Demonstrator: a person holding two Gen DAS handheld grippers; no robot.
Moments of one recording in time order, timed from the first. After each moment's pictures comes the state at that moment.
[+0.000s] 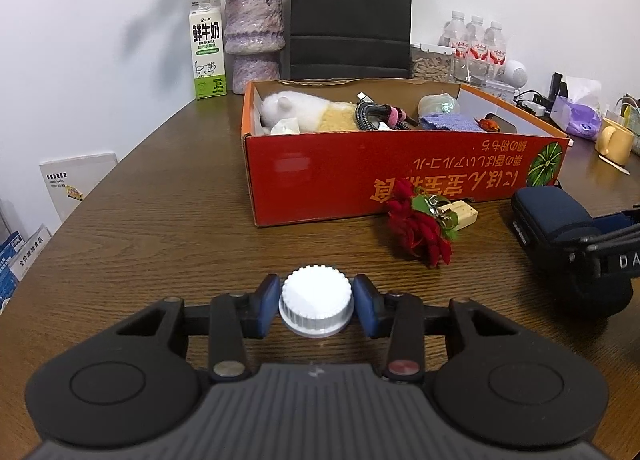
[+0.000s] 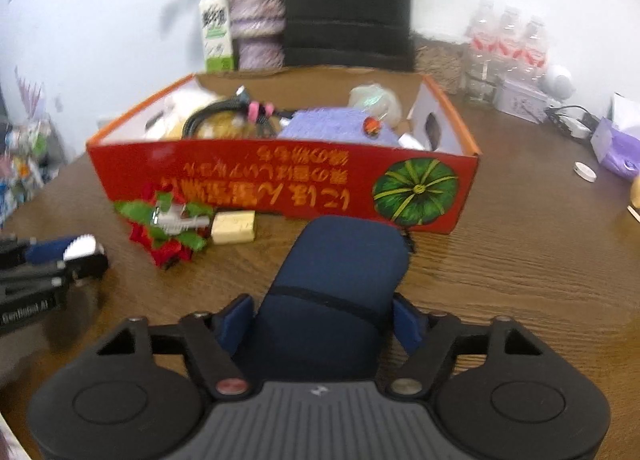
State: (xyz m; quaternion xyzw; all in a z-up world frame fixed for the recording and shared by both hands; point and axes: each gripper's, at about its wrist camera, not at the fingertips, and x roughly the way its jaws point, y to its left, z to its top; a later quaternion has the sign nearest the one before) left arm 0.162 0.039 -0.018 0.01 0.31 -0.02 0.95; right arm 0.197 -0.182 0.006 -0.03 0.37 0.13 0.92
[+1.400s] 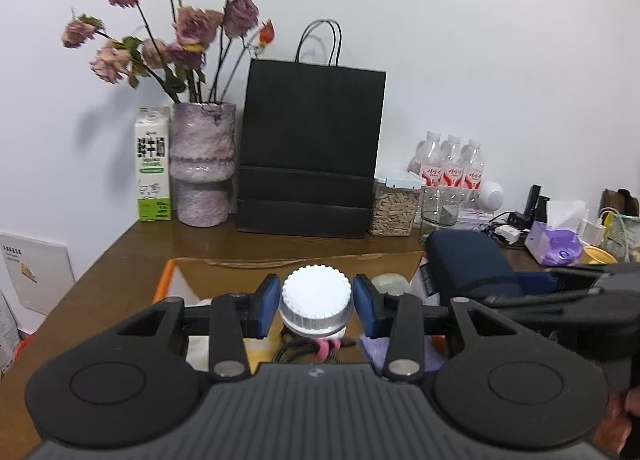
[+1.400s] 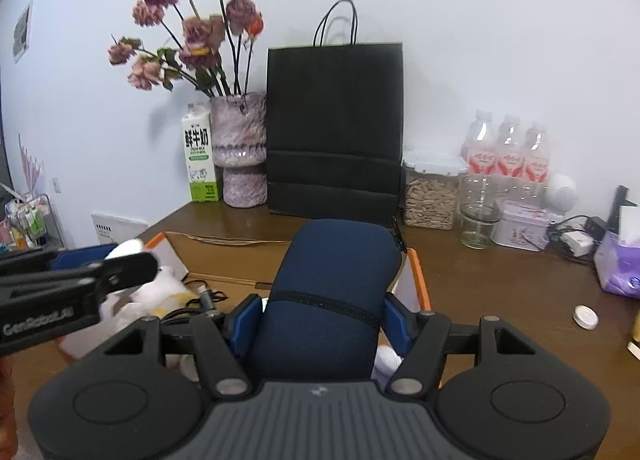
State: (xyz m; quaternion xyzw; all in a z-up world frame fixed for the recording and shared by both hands) left arm 0.286 -0.014 0.081 -0.03 0.19 -0.06 0.98; right arm 0.314 -0.188 0.088 -0.02 0.25 0.14 0.96
